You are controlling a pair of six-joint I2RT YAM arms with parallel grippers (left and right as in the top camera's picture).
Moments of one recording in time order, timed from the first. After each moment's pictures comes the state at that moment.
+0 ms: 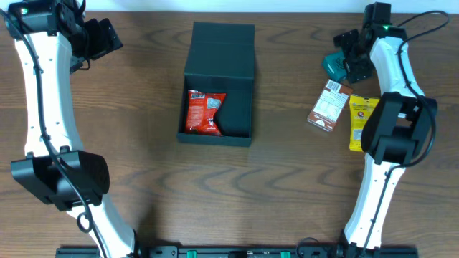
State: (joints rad) left arm 0.17 2.00 2.21 -1.37 0.07 -0.32; right arm -0.15 2.47 2.15 -0.88 -0.09 1.10
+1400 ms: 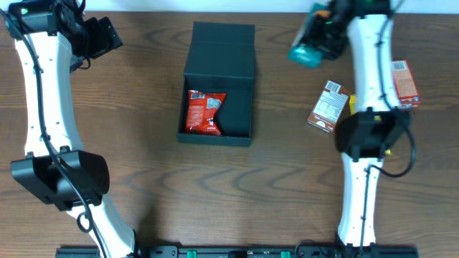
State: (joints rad) left arm 0.17 2.00 2.21 -1.35 0.07 -0.33; right arm 0.09 2.53 2.75 -1.54 -0.26 0.46
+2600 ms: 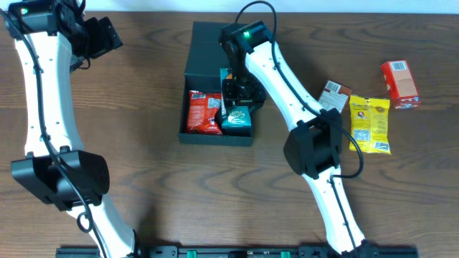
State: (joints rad) left arm 0.17 2.00 2.21 -1.35 0.07 -0.32; right arm 0.51 2.51 2.48 -1.68 -0.21 0.40
